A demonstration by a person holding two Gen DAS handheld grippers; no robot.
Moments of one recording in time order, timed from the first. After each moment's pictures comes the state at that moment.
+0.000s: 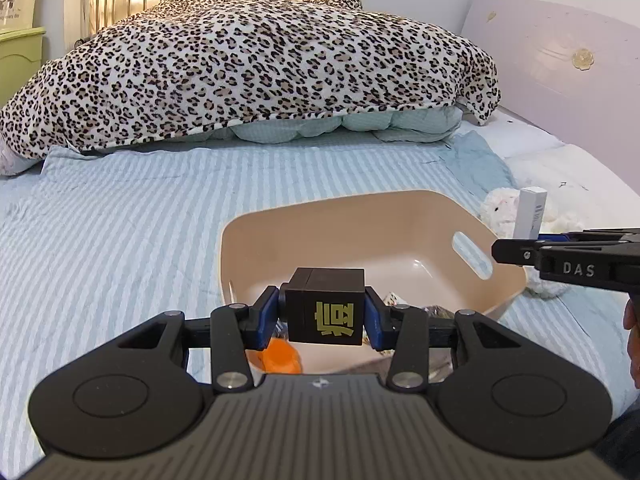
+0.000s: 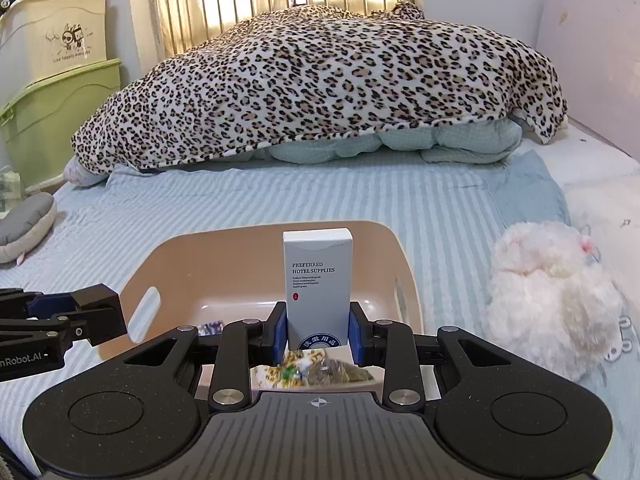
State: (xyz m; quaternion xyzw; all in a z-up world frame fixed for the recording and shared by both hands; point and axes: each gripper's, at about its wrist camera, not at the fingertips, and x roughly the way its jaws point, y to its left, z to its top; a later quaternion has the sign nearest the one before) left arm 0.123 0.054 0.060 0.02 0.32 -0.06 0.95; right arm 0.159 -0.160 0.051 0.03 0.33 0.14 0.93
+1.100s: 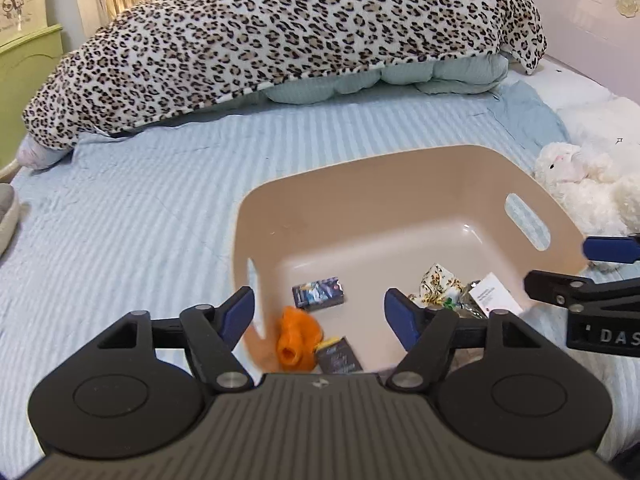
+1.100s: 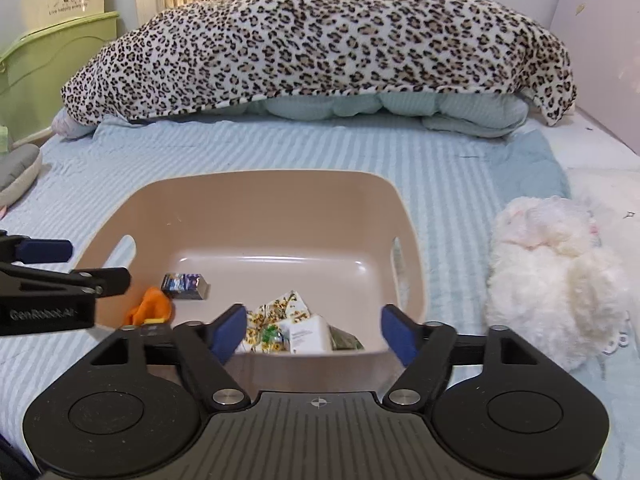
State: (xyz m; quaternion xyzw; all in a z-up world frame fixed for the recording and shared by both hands) left arm 0.148 0.032 0.044 0.07 0.38 0.01 0.92; right arm 0.150 -0.154 0.029 -0.01 0.38 0.13 0.92
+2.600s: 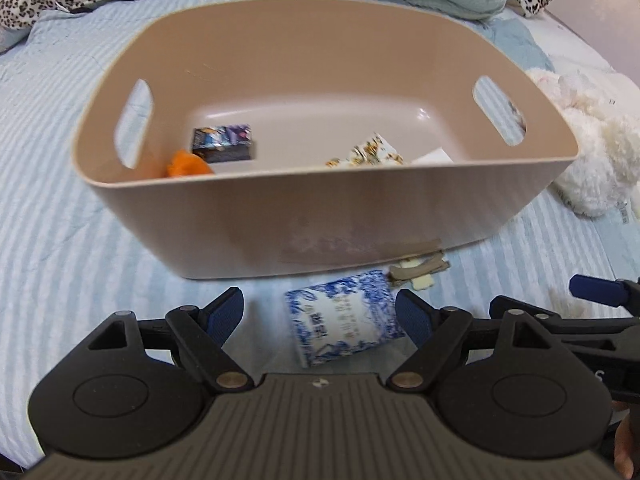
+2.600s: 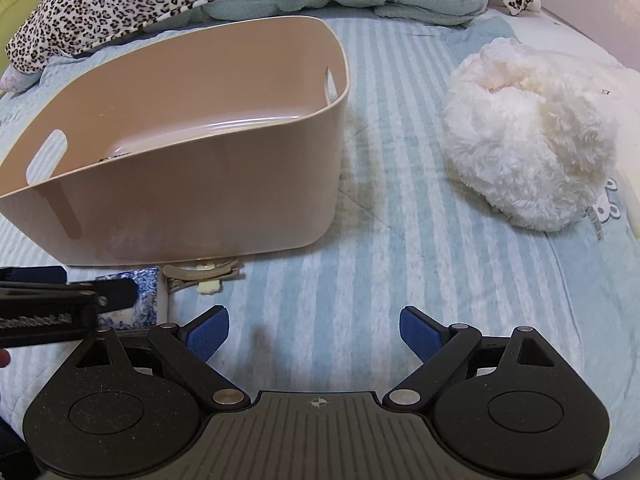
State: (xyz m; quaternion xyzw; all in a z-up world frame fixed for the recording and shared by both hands) left arm 0.142 -0.007 -0.050 -0.03 0.50 -0.01 0.86; right arm 0.137 -0.187 -0.051 0.00 0.49 0.07 0.87
